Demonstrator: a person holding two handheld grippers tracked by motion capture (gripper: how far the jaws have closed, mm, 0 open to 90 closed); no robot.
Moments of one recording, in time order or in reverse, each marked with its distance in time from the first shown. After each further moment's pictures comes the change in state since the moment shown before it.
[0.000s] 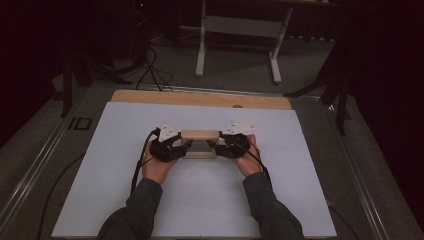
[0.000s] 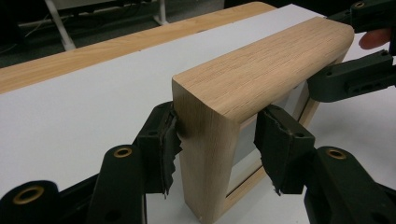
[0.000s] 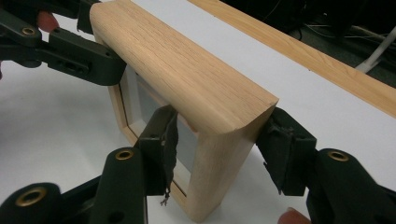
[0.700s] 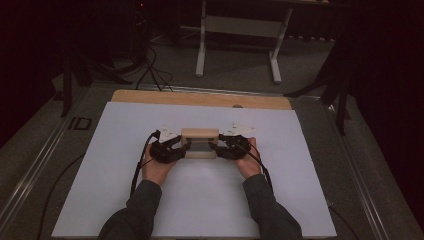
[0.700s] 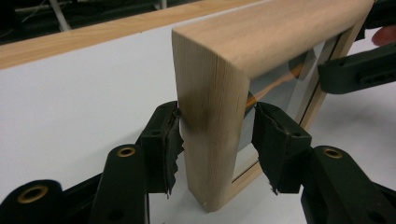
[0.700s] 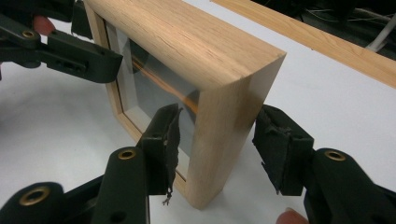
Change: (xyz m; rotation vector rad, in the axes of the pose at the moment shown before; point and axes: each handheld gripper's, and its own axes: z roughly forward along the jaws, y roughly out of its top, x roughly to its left) left arm 0.005 -0.013 0.008 0.038 0.000 -0.020; right arm -0.004 -0.012 0.005 0.028 0.003 0.053
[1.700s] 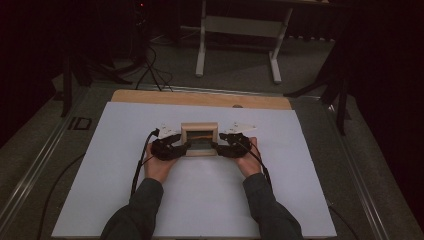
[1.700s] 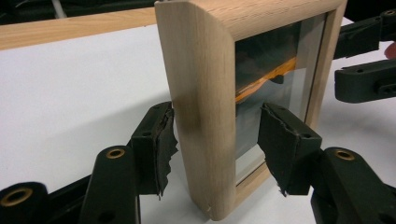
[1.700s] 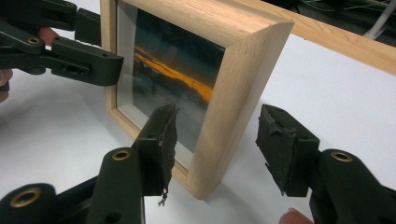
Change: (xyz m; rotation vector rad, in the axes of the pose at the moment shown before) left arm 0.010 -0.003 0.014 -0.014 -0.015 -0.086; right arm -0.007 -0.002 0.004 0.013 -0.010 0.055
